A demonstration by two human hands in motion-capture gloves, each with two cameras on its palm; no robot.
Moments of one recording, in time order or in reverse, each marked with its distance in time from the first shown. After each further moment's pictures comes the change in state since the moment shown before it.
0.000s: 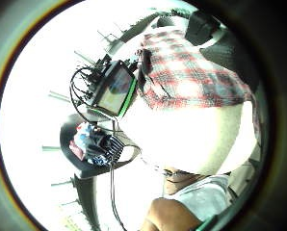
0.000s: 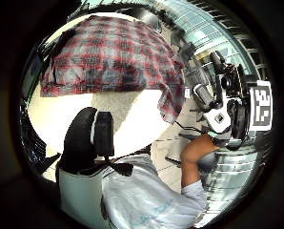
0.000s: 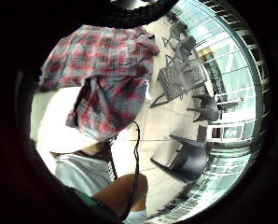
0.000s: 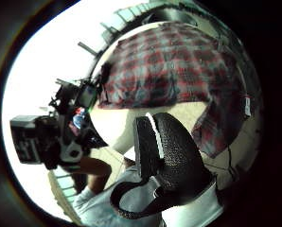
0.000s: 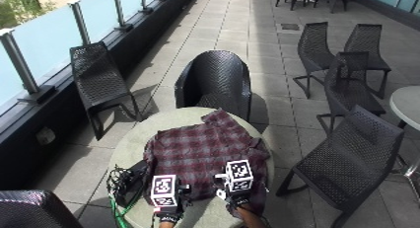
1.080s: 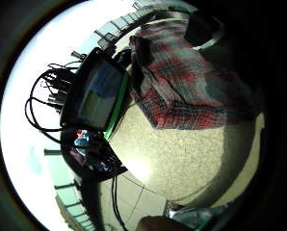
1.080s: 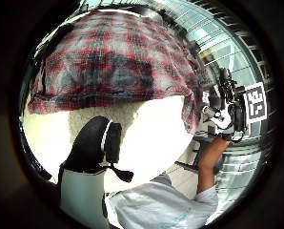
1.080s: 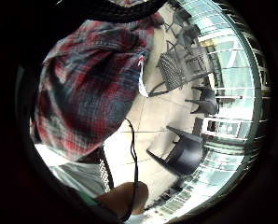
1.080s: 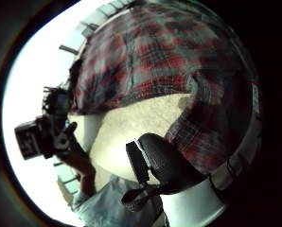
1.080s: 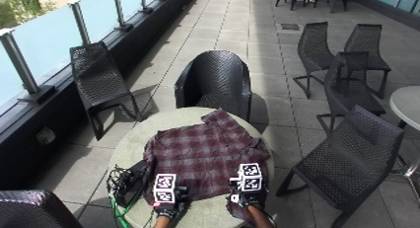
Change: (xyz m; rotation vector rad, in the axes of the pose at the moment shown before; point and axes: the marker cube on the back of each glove) left arm -0.044 -0.072 0.097 0.063 -0.134 0.016; right arm 0.072 -0.024 0.105 -0.207 0.032 0.089
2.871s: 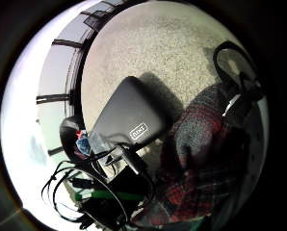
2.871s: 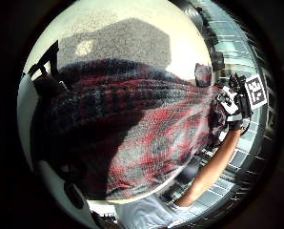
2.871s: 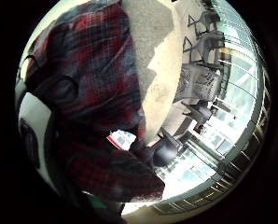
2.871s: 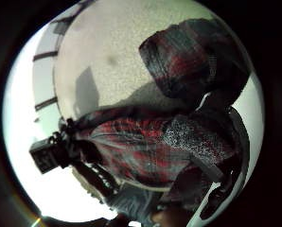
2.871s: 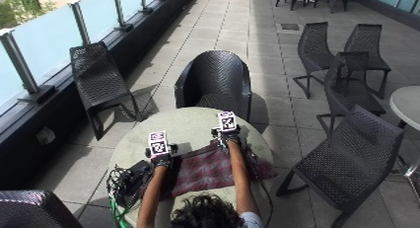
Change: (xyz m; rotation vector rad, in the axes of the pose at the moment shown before) left arm -0.034 -0.147 -0.051 -0.512 0.108 -0.202; right arm -0.047 -0.249 -0.109 -0.357 0.104 0.005
